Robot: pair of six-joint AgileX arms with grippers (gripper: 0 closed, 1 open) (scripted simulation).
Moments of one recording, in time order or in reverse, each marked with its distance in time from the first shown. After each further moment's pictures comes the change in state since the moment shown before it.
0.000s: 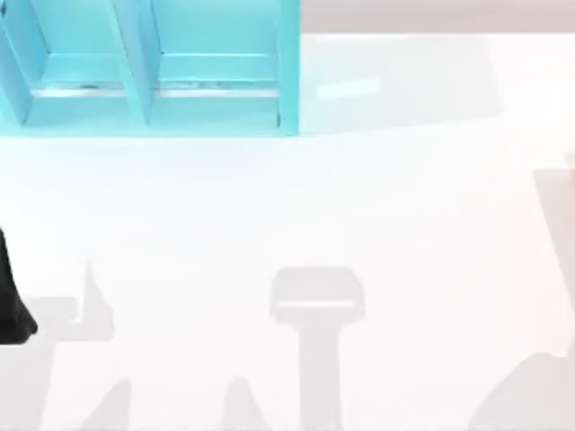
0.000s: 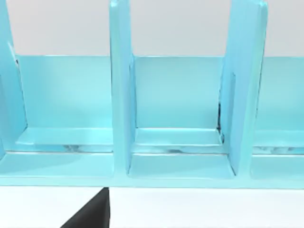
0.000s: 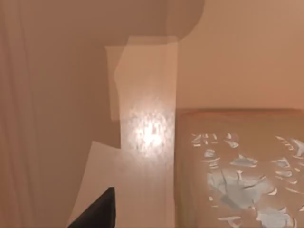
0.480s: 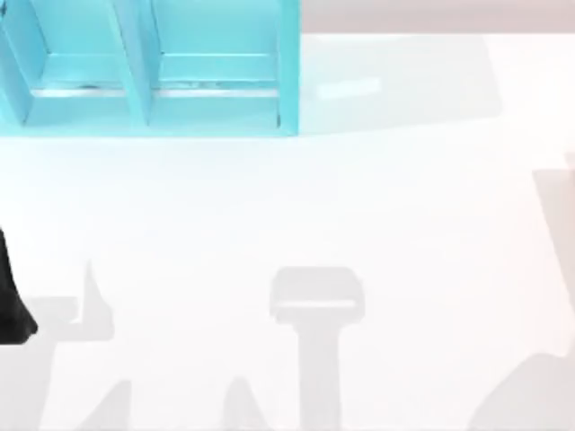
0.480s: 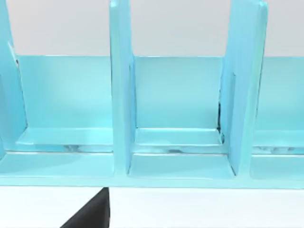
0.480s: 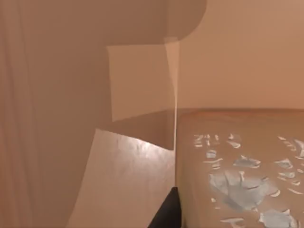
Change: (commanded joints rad) left arm 0.000 0.000 0.000 0.000 0.000 0.000; right arm 0.000 0.000 0.000 0.000 0.000 0.000
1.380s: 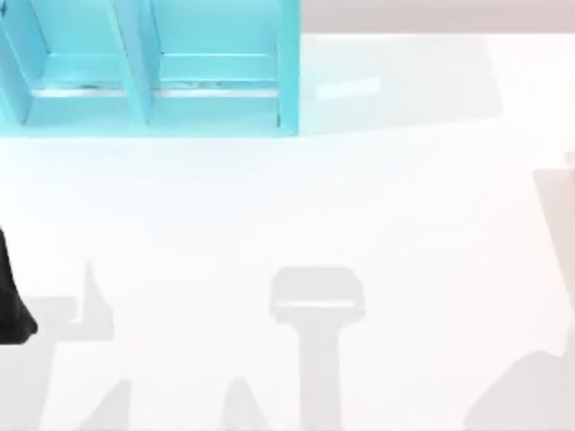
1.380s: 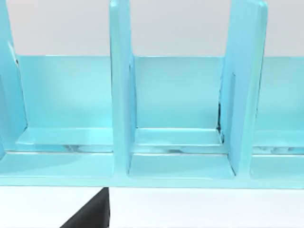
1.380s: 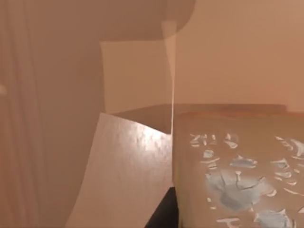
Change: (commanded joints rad) left arm 0.000 0.000 0.000 0.000 0.000 0.000; right arm -0.004 -0.006 0.028 -0.036 0.000 0.002
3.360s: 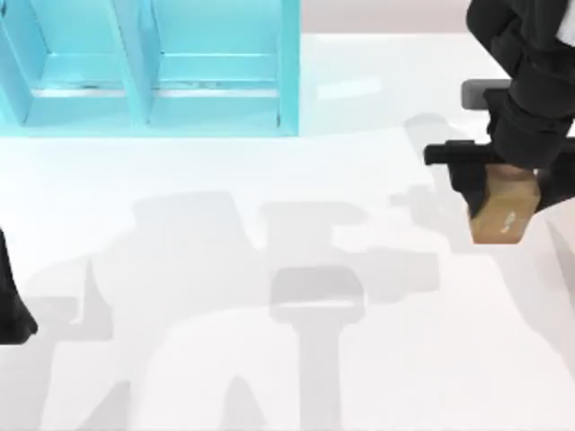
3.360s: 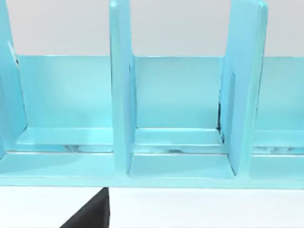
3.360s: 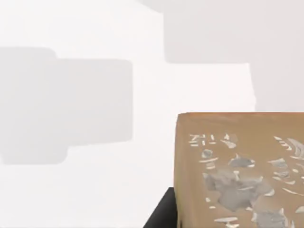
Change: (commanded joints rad) left arm 0.000 0.000 0.000 0.000 0.000 0.000; right arm 0.829 0.271 0.599 -0.348 0.008 0.829
